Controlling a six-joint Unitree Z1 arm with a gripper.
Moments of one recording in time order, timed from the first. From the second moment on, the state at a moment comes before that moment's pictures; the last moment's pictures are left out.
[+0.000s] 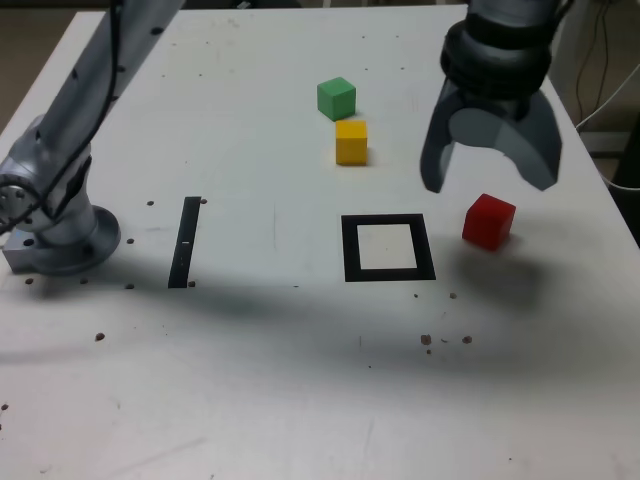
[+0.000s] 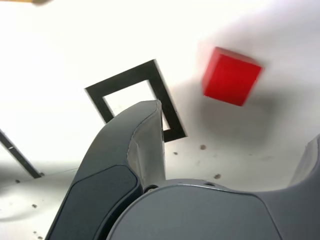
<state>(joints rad) -0.11 2.28 -2.20 1.58 0.13 0.24</state>
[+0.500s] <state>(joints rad) -0.06 2.38 -2.28 1.59 0.12 0.31</state>
